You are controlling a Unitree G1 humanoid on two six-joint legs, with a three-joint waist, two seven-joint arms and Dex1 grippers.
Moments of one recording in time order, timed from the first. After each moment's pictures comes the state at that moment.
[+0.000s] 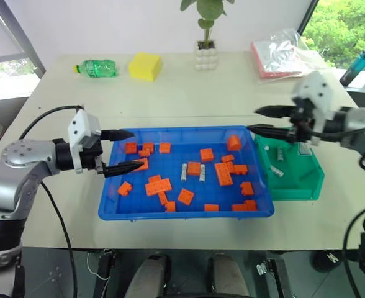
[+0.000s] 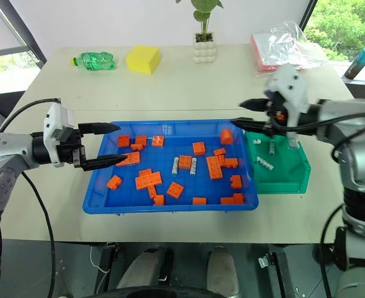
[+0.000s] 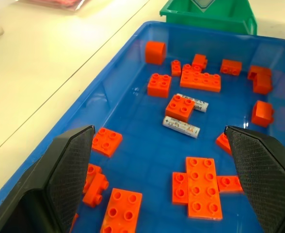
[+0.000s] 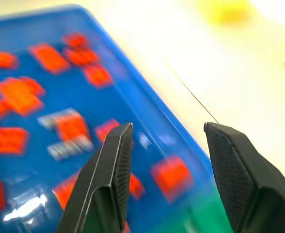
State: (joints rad) left arm -0.35 0.86 0.13 -0.22 -0.58 0.49 -1.13; right arm -0.75 -0.78 0.02 -0.23 0.34 0.77 1.15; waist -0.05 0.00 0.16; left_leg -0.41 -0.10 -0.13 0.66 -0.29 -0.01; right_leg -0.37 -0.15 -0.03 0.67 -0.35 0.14
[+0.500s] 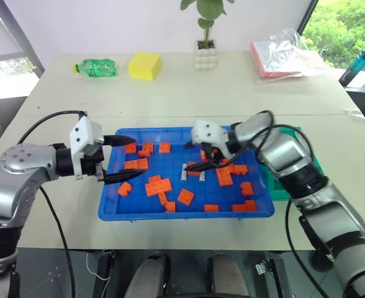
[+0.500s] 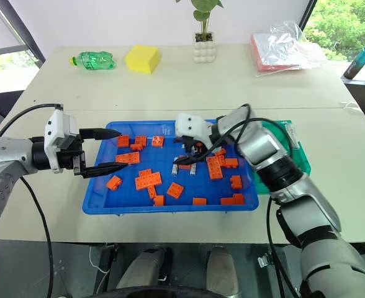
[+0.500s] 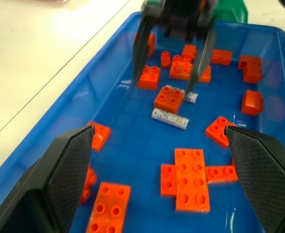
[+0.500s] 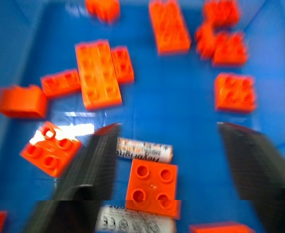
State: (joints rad) left arm -0.28 0.89 0.14 -0.32 -0.58 0.50 -1.11; right arm -0.88 -0.50 0.52 0.15 0.04 0.48 1.20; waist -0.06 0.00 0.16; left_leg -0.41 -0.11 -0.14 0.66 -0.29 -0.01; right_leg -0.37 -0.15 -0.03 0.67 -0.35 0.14
